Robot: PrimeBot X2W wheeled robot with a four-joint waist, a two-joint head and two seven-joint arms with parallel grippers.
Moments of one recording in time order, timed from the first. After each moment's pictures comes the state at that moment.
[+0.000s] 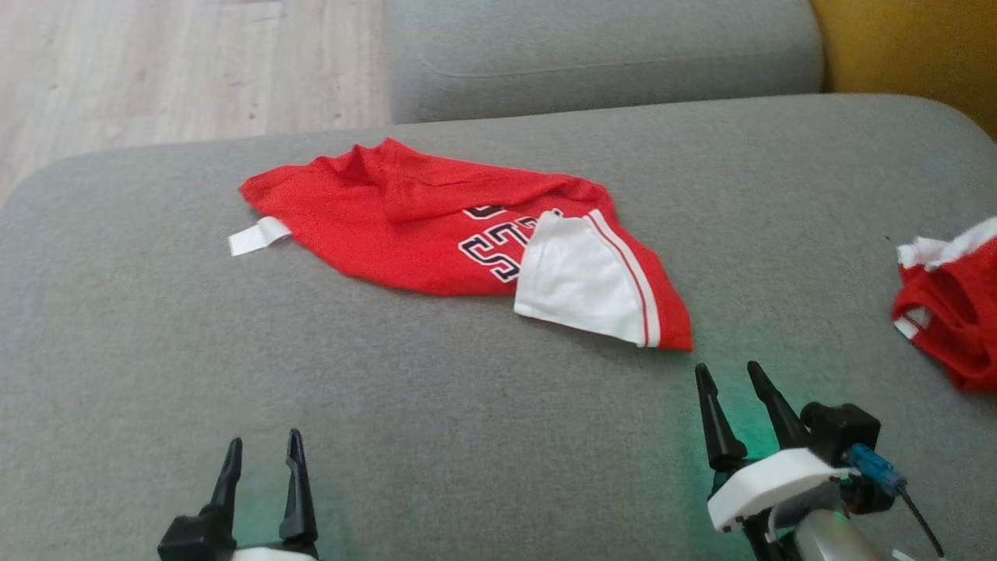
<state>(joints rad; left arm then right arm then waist) 0.07 0.06 -0.09 0.35 -0.24 0.00 -0.25 -0.12 -0.05 0.17 0.57 0.28 0.12 -0.26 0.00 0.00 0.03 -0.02</state>
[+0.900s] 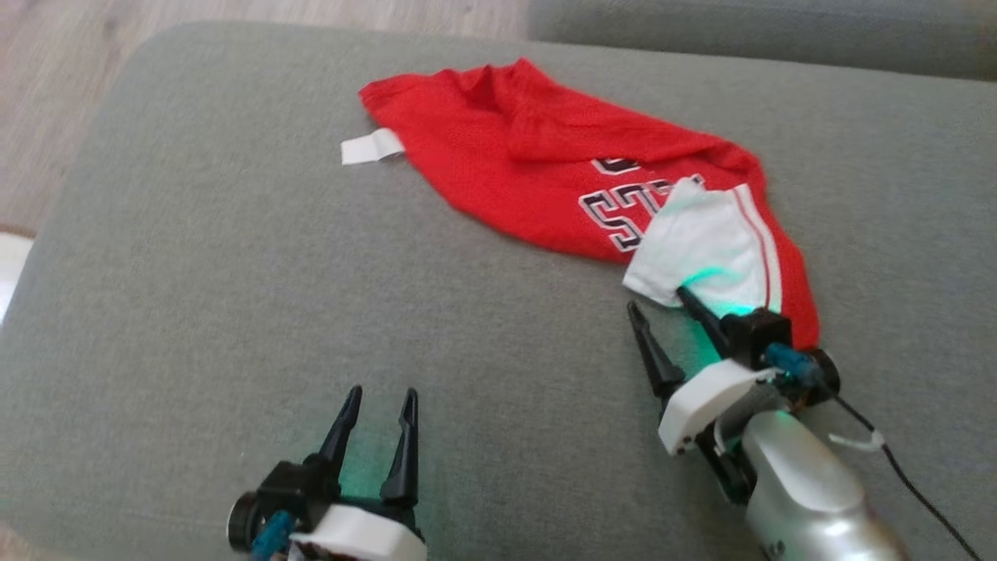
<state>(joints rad) -0.03 0.05 -0.36 0.37 -0.34 -0.03 -0.25 -0.41 -0.06 0.37 0.82 0.22 0.12 -0.26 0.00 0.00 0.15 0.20</state>
